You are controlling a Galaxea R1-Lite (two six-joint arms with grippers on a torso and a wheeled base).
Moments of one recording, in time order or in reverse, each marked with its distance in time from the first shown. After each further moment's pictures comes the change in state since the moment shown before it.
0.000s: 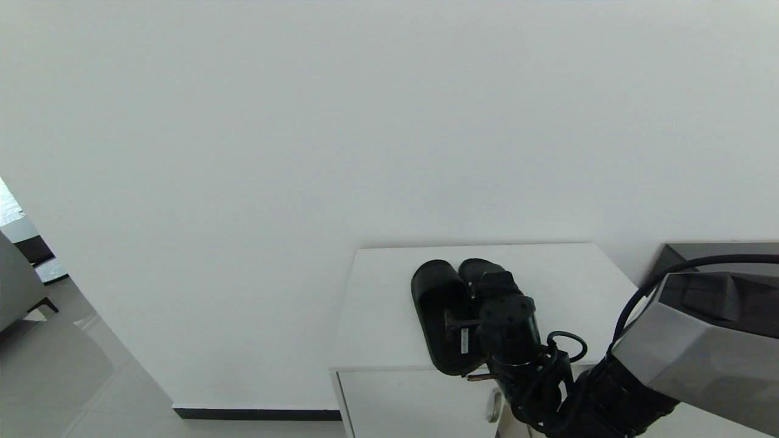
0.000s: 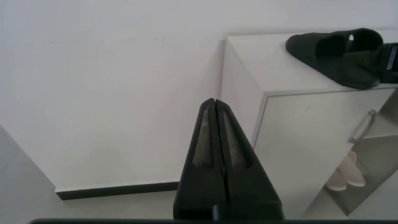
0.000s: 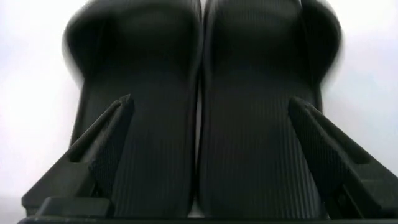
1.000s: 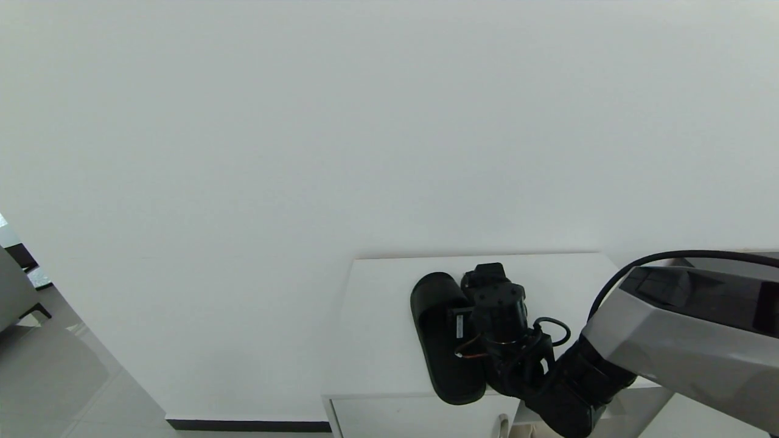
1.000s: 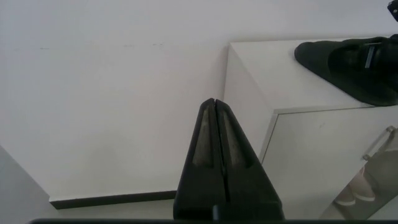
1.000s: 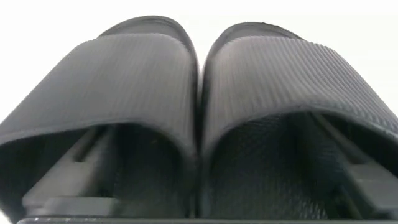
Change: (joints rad) left arm 0.000 0.000 0.000 -0.001 0.002 -0.005; right arm -0.063 0.101 -0.130 0.004 0.052 -0.037
